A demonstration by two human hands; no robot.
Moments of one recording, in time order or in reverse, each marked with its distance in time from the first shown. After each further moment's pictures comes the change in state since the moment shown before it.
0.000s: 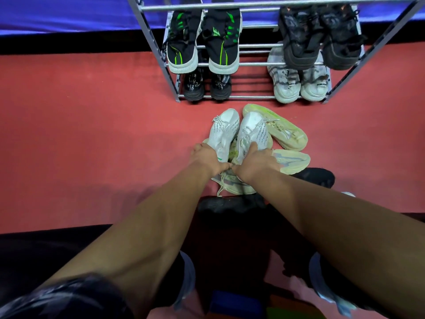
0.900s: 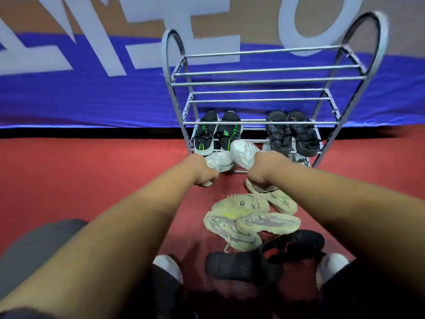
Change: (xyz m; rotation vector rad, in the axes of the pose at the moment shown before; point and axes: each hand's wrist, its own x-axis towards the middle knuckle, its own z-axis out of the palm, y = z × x) left_hand -0.147 0.026 -0.229 0.068 0.116 0.093; right_hand -0.136 -0.010 -0.223 -0.181 0.247 -0.328
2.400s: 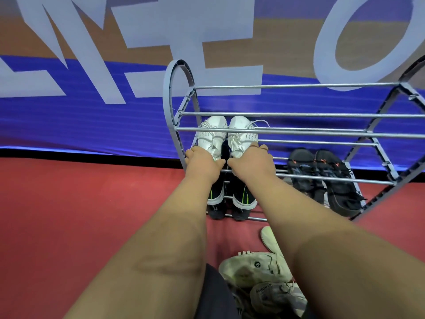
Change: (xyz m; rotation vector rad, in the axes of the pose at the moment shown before) left_hand 0.200 0.013 -0.084 -0.446 0.485 -0.155; right_hand 0.214 -0.084 -0.059 0.572 0.335 0.131
